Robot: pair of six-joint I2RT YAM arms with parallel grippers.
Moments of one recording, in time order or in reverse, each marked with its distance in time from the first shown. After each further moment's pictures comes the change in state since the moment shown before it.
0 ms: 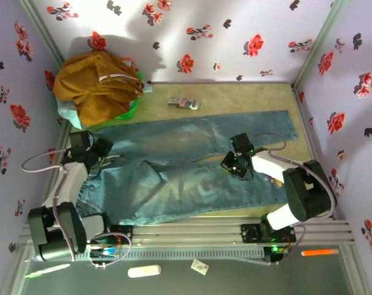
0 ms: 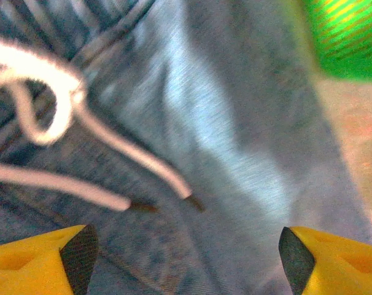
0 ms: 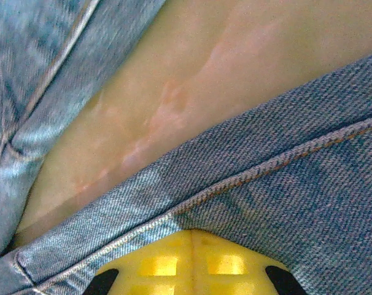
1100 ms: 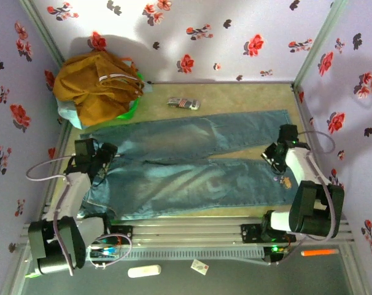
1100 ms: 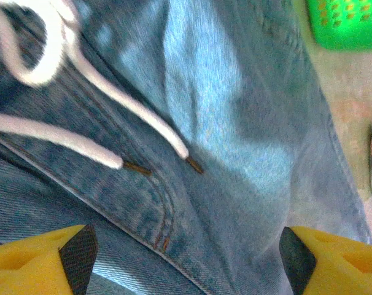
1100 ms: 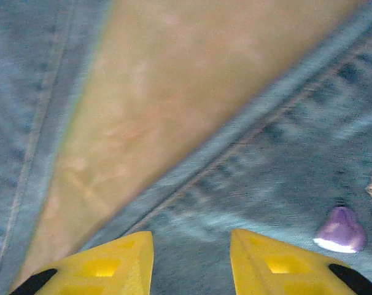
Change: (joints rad) left arm -0.066 -0.101 -0.080 0.037 -0.001 -0.085; right arm -0.562 -0.163 0.086 -0.306 0.073 -0.237
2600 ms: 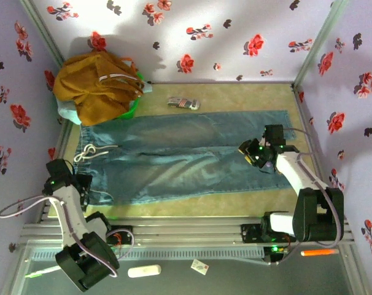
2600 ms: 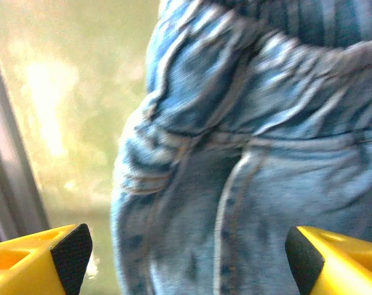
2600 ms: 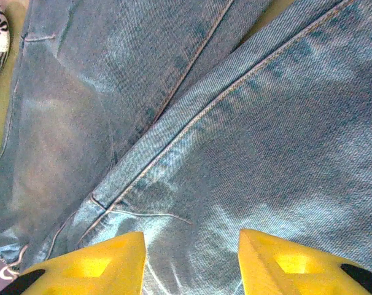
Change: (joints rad) left arm 0.476 -0.240 0.016 -0.657 -0.136 0.058; right arm 0.234 -0.053 -0.037 0.198 -0.299 0.127
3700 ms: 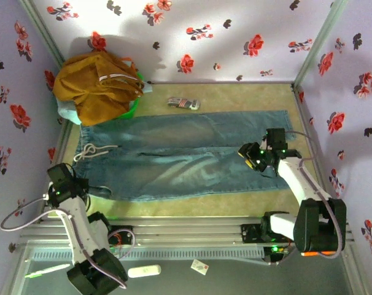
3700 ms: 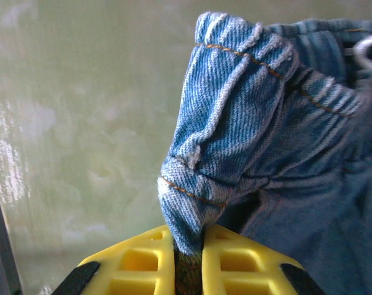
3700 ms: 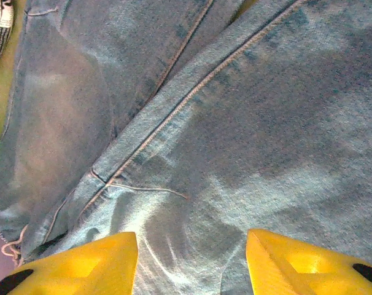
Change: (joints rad) left arm -0.002 -0.176 -0.050 0.108 -0.020 -0.020; right arm -0.005 -0.096 -0.035 -0.068 -0.016 -0.027
